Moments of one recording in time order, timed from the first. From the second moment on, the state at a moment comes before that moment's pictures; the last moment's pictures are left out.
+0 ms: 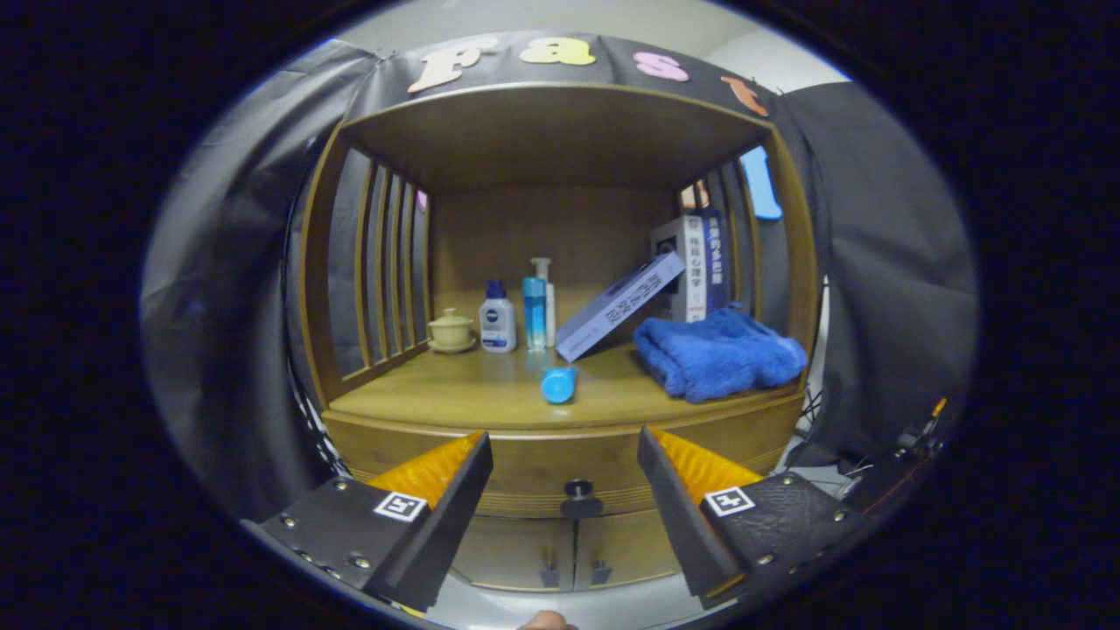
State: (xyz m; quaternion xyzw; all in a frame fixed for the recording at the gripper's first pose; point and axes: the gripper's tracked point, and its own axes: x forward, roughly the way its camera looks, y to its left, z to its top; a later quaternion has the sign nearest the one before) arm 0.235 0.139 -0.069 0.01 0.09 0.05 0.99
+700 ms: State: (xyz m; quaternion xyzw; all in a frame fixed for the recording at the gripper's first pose) arm 0.150 0.059 0.018 0.00 0.02 -0.03 1.00
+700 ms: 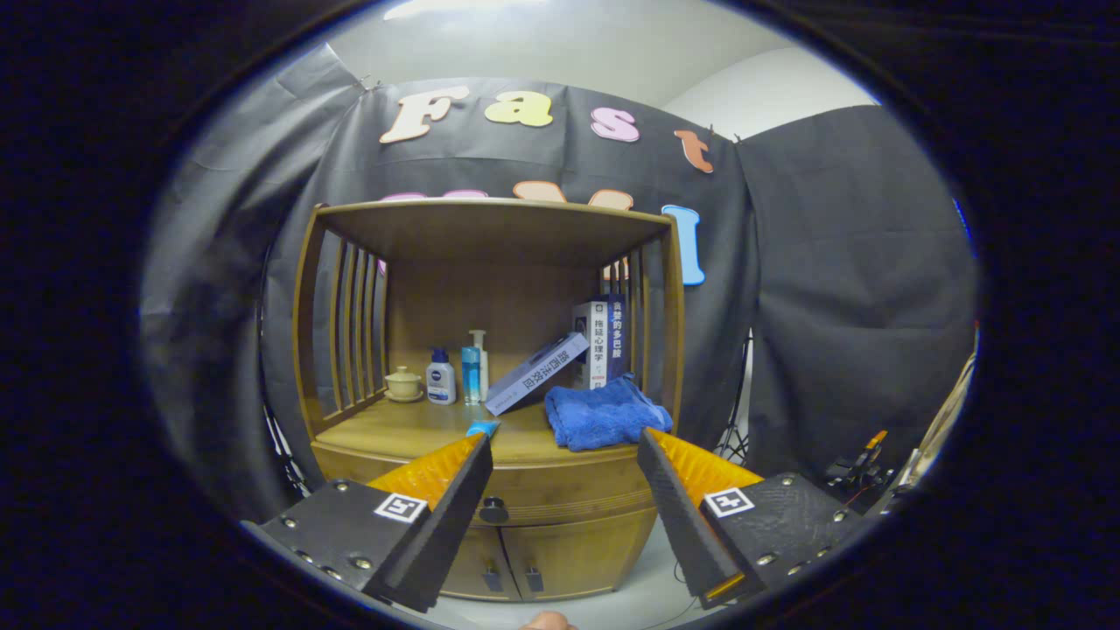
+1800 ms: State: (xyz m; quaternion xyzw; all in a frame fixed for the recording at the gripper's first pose) arm 0.121 0.040 0.027 0.01 0.01 -0.06 1.00
